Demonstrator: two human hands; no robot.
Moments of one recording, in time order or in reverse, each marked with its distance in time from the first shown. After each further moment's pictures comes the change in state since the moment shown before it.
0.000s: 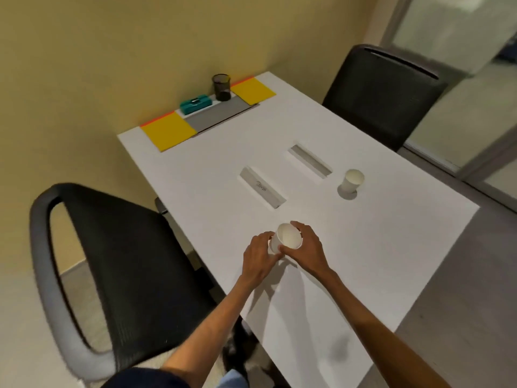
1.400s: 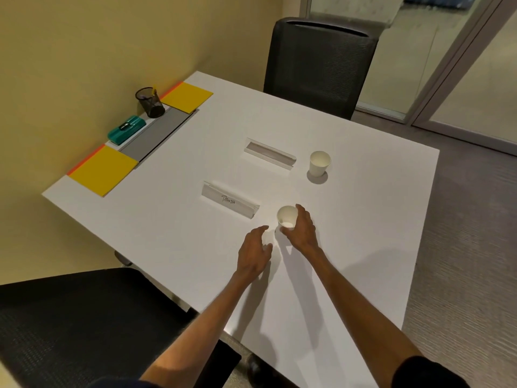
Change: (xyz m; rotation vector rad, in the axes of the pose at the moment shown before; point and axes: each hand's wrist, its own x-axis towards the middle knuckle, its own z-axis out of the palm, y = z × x) left_hand 0.088 -0.006 0.022 0.087 -0.240 0.188; right_hand 0.082 0.032 0.002 -0.046 0.259 0.320
